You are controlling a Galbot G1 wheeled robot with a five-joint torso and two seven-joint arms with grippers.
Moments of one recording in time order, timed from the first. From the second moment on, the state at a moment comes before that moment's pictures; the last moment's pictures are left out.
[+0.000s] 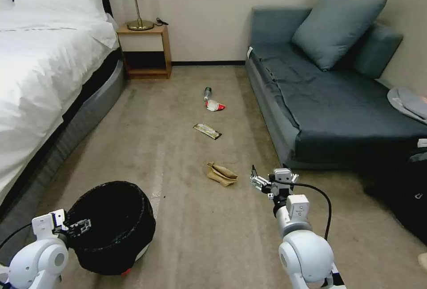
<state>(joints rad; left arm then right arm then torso) 1.52 -1.08 -0.80 -1.89 -0.80 0.73 -0.53 -1.42 1.45 0.33 2.14 0.02 -0.40 0.19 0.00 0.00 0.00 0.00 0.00</state>
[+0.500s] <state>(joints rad) 1.51 -1.08 -0.79 -1.88 -0.83 0.73 -0.53 -1.43 1.45 0.34 2.15 0.01 -0.40 0.19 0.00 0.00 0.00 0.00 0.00</state>
